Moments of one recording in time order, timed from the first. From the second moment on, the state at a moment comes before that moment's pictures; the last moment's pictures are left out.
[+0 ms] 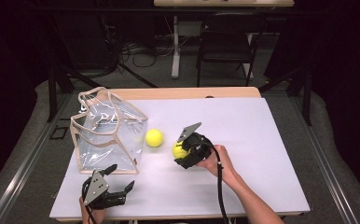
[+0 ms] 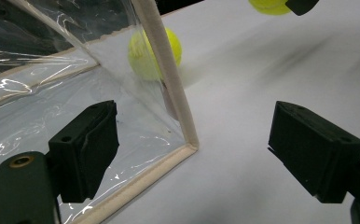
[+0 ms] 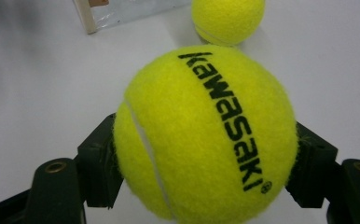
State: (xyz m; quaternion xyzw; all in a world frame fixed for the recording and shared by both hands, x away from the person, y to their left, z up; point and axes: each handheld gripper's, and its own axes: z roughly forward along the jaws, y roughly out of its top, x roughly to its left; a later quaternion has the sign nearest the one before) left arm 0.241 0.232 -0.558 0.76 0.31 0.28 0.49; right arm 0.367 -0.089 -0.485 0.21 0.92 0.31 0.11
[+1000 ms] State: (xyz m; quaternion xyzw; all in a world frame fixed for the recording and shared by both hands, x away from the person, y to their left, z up) left arm 0.240 0.234 -0.557 0.76 0.31 0.28 0.49; right arm 0.379 -0.076 -0.478 0.21 0.91 0.34 0.11
